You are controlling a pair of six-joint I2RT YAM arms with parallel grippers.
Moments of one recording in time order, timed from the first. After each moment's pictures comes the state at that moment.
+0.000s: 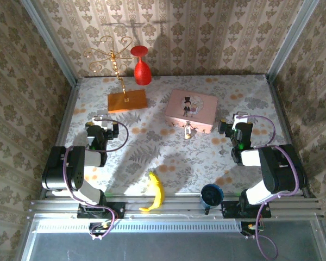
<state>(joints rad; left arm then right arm) -0.07 1.55 0.36 0.89 -0.13 0.13 0.04 1.53 0.37 0.80 0.22 0.07</state>
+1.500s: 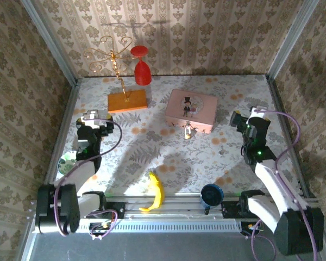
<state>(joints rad) -0.06 1.08 0.37 0.56 -0.11 0.02 0.04 0.89 0.55 0.00 0.35 0.21</state>
